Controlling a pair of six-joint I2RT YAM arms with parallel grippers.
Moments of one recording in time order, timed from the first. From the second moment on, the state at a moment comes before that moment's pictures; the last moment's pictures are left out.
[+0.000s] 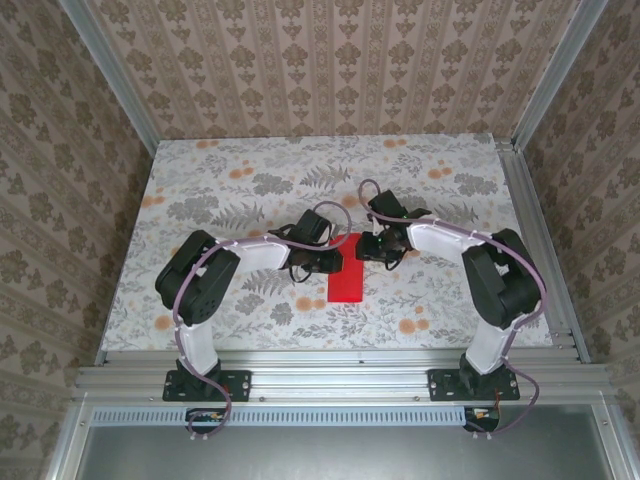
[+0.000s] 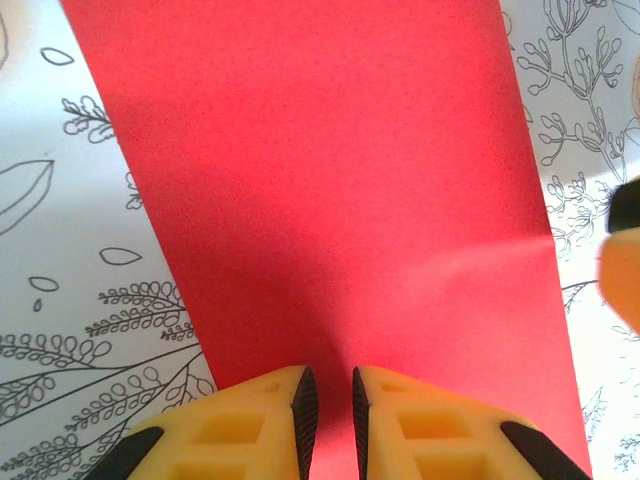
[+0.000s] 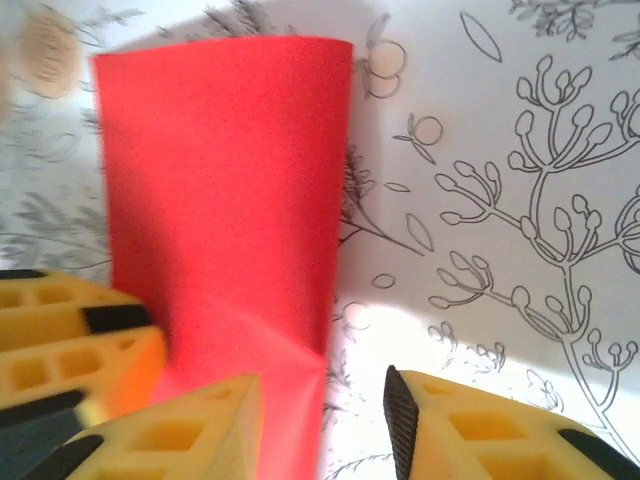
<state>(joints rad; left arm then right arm) -0.74 1.87 1.03 -0.18 0.27 -0.50 0.46 1.76 1.10 -0.51 -0.22 0.53</state>
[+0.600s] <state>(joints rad) -0.75 1.87 1.04 -0.18 0.26 -0.49 0.44 1.78 0.93 -0.26 -0.53 0.70</state>
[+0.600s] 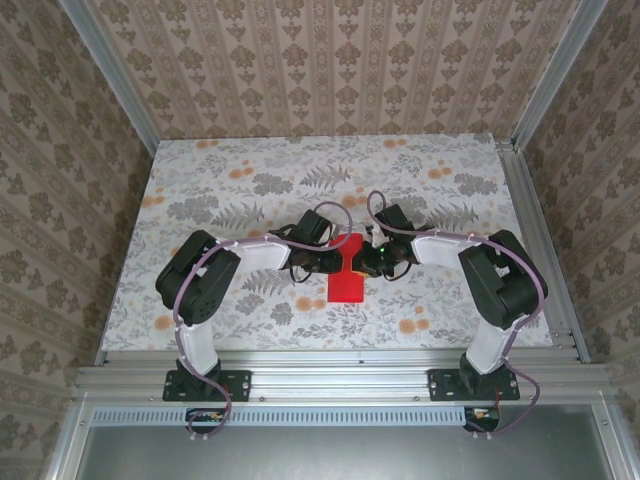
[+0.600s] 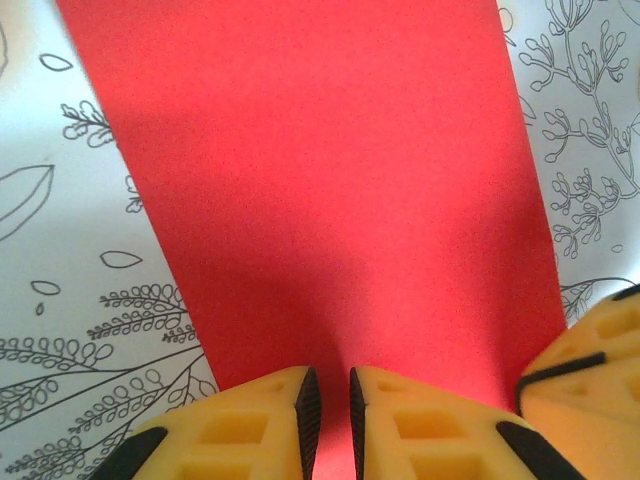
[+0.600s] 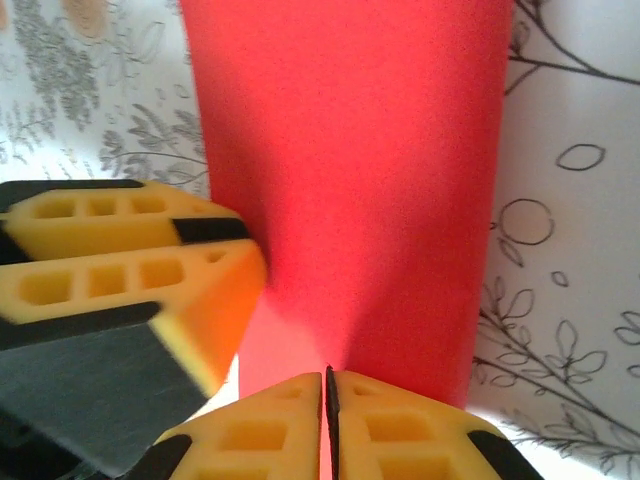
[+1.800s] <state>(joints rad) -0.75 1.89 1.07 -0.23 0.26 -0.48 0.44 1.72 0.86 -0.29 -0.57 0.62</state>
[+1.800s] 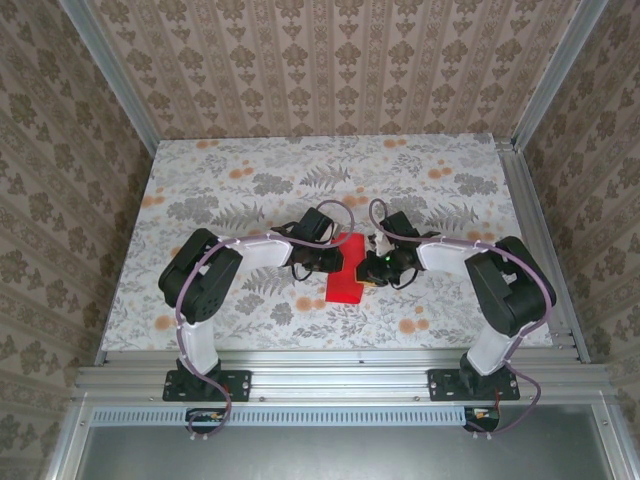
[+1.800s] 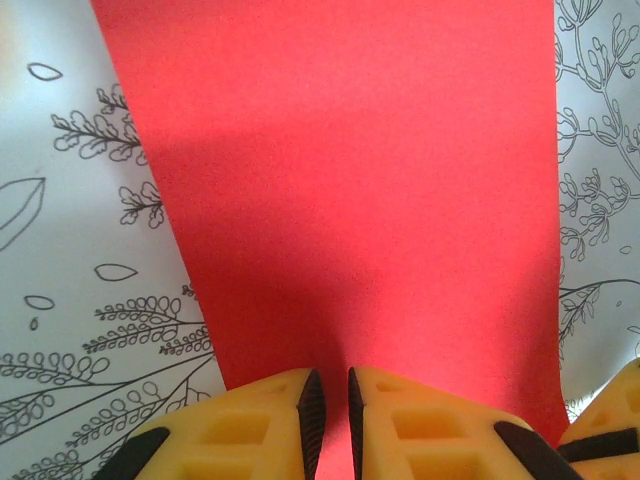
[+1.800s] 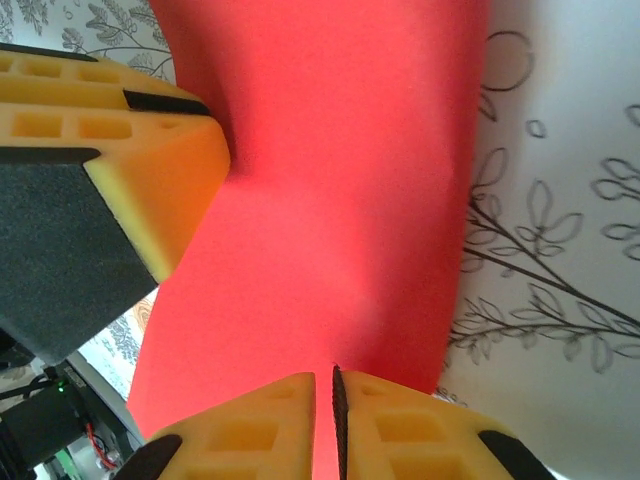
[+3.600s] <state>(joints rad) -0.75 1.90 1.09 -0.23 0.27 -0.47 0.53 1.66 0.69 -0.20 -0.61 0.59</state>
